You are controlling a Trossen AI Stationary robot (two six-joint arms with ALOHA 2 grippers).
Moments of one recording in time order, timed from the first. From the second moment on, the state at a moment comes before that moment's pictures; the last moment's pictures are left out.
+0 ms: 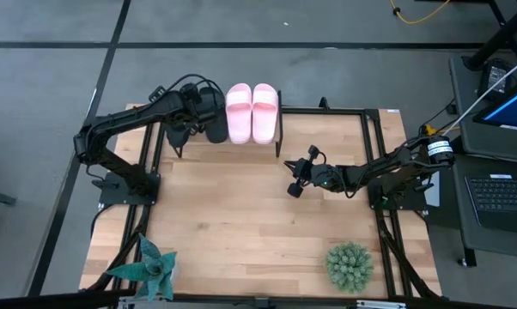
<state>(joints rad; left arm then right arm) 0.44 1.44 1.42 -1.57 -0.90 -0.54 0.05 1.54 0.47 0.65 0.58 -0.03</state>
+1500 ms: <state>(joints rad) 0.49 1.58 1.41 -1.57 -0.88 -0.49 0.05 1.54 0.47 0.65 0.58 -0.03</state>
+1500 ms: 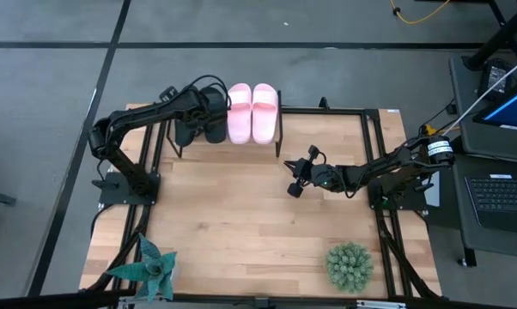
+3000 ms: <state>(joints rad) 0.37 1.30 1.42 -1.57 -0.75 -0.34 0.05 1.54 0.47 0.65 0.58 -0.03</state>
